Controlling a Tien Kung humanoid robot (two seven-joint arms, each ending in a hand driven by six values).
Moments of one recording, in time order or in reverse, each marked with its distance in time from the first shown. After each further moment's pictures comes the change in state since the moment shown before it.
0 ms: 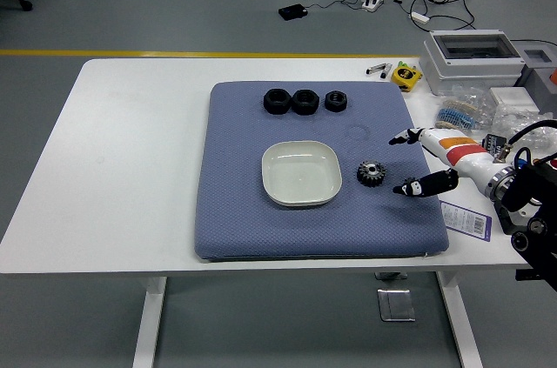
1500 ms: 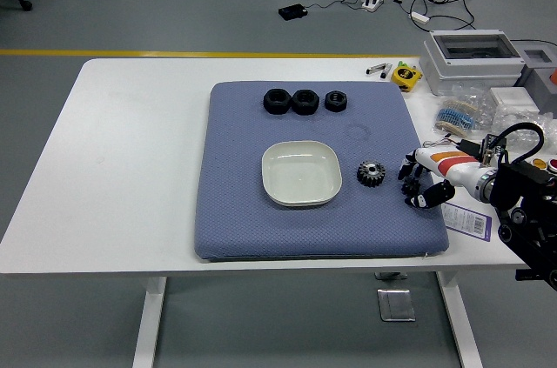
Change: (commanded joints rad) left arm -0.002 -0.002 -0.008 -0.002 0.010 0.002 0.006; right arm 0.129 0.063 -0.174 -0.250 0.100 0.045 -0.010
